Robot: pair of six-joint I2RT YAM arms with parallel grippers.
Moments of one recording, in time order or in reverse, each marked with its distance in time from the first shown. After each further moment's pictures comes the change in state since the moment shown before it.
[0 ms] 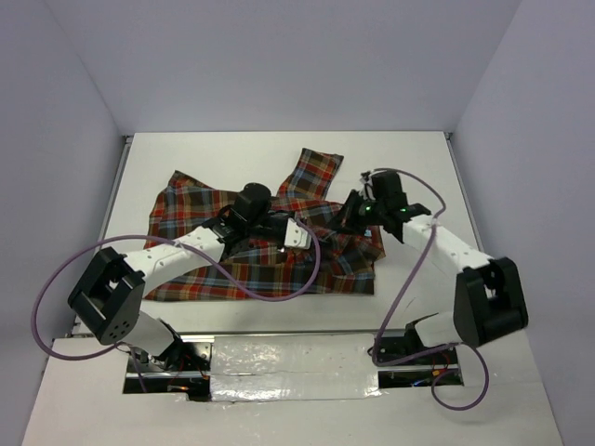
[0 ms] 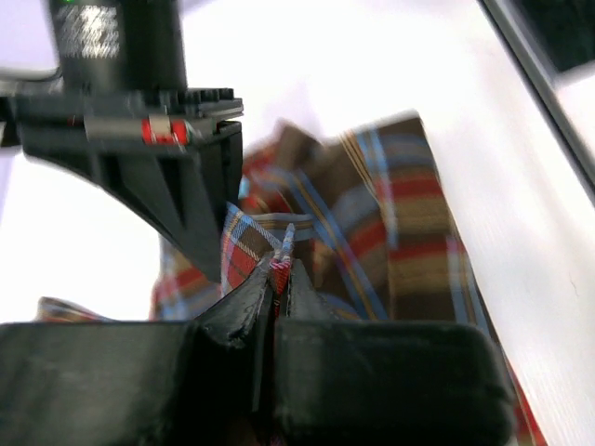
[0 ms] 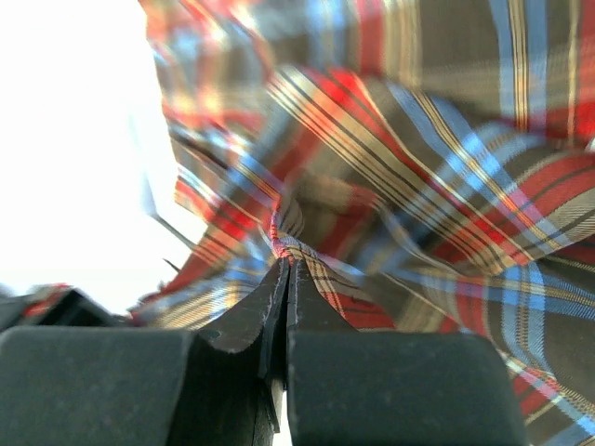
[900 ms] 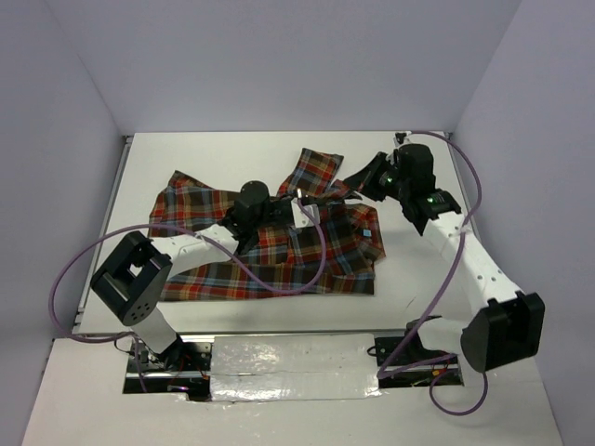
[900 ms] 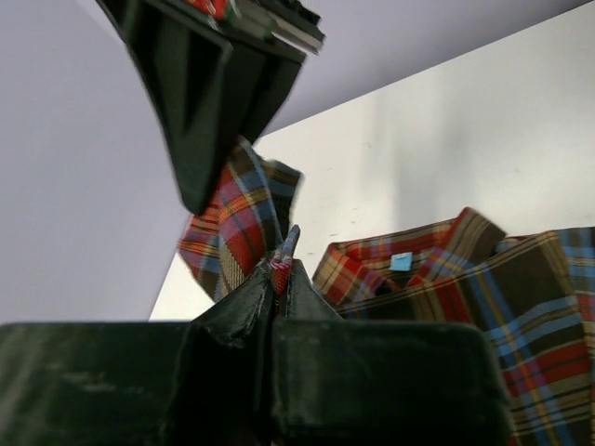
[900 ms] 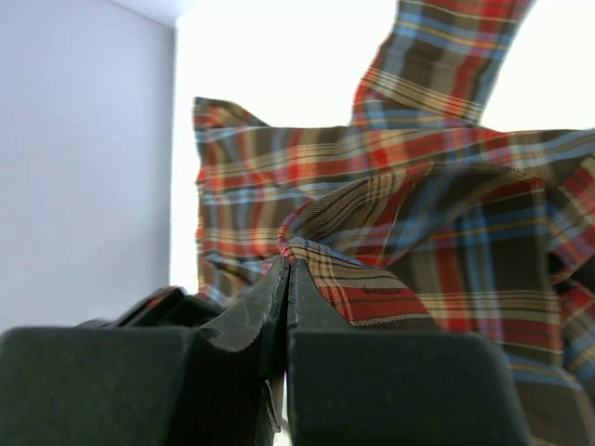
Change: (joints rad) left arm 0.000 0.140 0.001 0.635 -0.190 -0.211; right arm -0.086 -0.193 0.200 -0.029 0.225 0.001
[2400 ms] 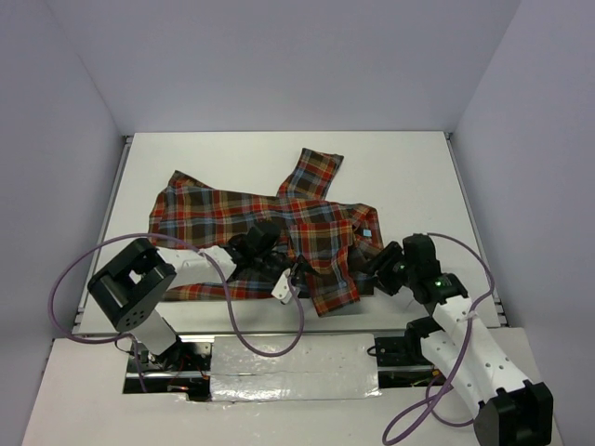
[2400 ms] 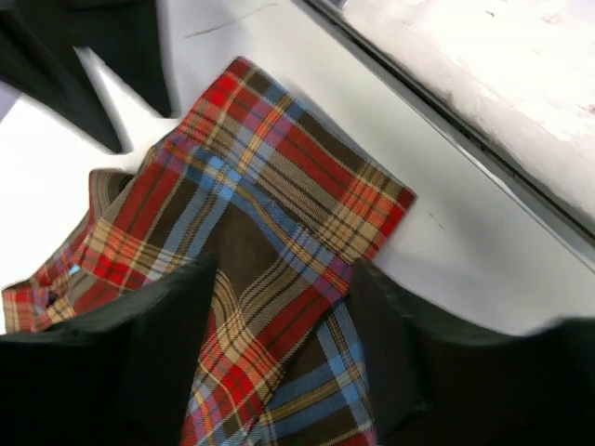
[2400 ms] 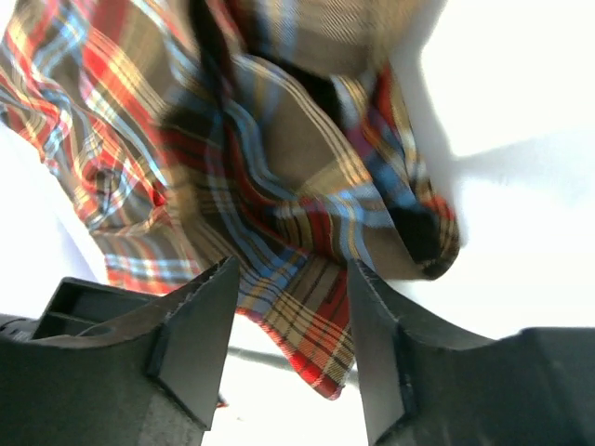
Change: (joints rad) left arm -0.083 -0.029 -0.237 -0.527 0.371 0.615; right arm -0.013 -0.550 -0.701 -0.252 0.085 0.274
